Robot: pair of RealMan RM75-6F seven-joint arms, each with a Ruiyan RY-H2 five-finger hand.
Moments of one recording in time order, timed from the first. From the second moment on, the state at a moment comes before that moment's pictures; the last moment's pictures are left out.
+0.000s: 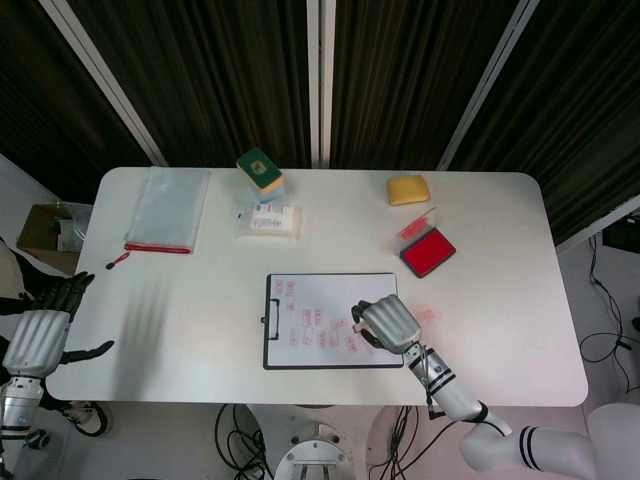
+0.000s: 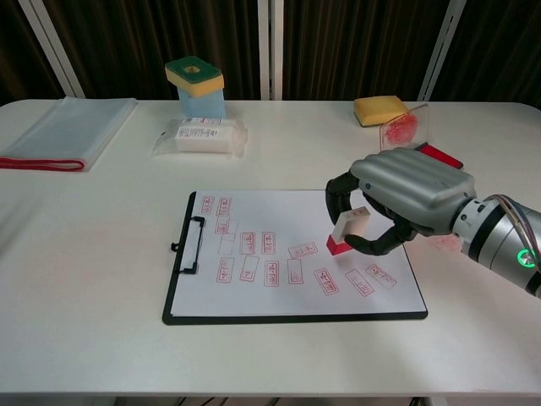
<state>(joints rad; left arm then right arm) -0.12 -1.19 0.00 -1.45 1.53 1.44 -0.05 0.58 -1.70 0.03 -1.43 -1.45 1.08 -0.34</state>
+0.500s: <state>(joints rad) -0.11 -1.20 0.00 -1.41 1.53 1.45 -0.09 0.56 -1.79 0.04 -1.40 -1.42 1.09 -0.46</state>
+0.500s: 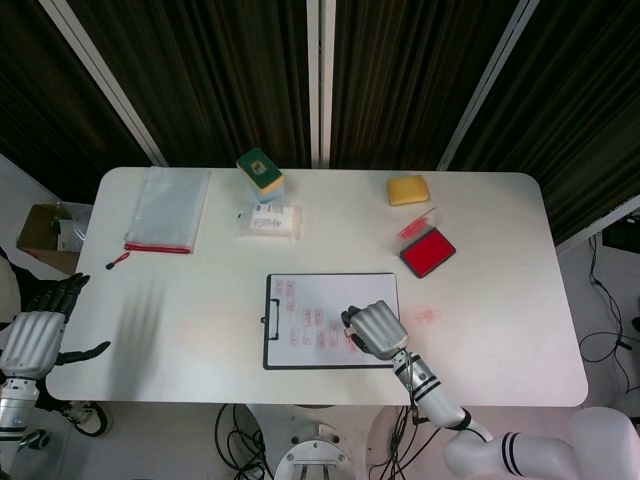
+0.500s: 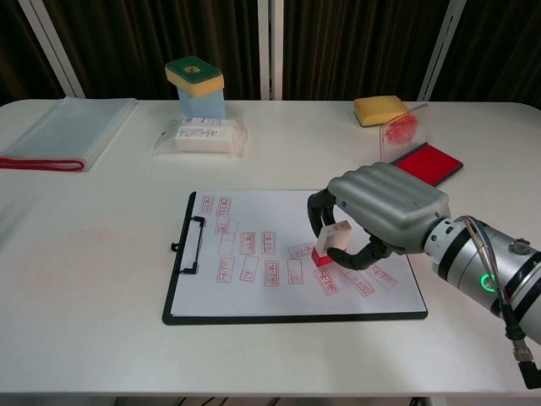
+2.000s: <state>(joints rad) -0.11 -1.21 0.00 -1.37 1.53 1.45 -0.13 0.56 -1.84 0.05 -1.35 -1.37 1.06 -0.49</state>
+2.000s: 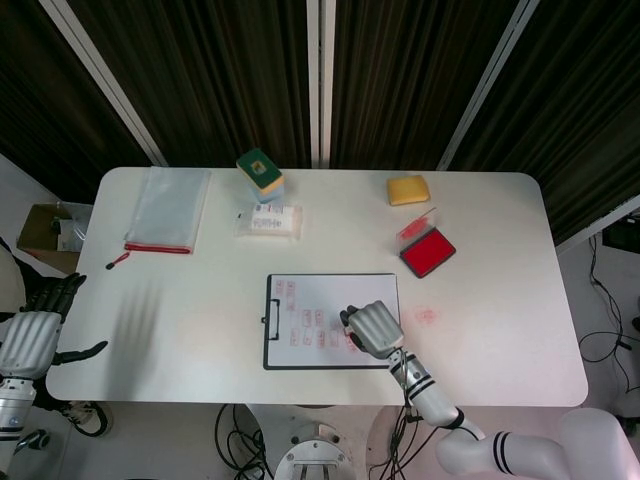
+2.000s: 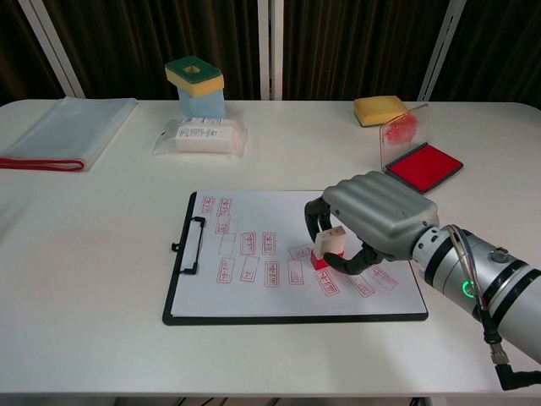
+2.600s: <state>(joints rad) -0.11 -1.21 0.00 -1.37 1.53 1.45 -0.14 0.55 -1.86 0.05 -1.33 -1.37 1.06 -0.48</state>
